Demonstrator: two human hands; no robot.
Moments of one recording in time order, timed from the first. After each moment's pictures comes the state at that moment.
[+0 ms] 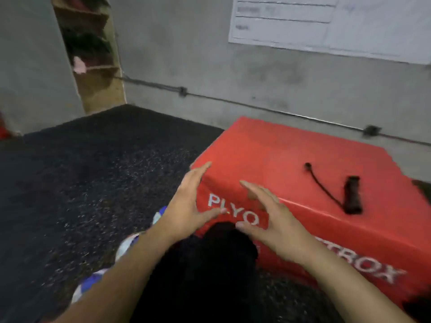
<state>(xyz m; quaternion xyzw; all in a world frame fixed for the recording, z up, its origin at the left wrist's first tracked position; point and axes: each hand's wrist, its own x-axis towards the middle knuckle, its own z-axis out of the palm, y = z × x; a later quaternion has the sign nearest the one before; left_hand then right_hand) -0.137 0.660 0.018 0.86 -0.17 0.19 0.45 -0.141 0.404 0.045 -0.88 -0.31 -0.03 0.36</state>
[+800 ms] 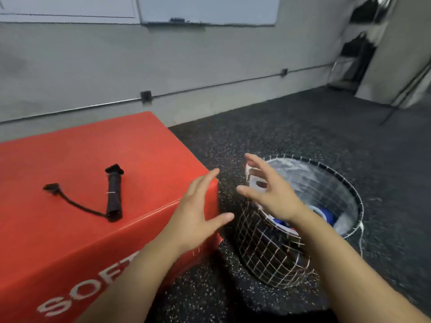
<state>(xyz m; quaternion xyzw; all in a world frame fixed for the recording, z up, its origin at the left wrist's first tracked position) -0.086 0.102 -0.013 0.73 -0.54 -0.09 0.41 -0.230 -0.090 0.000 -0.84 0.20 -0.25 0.44</state>
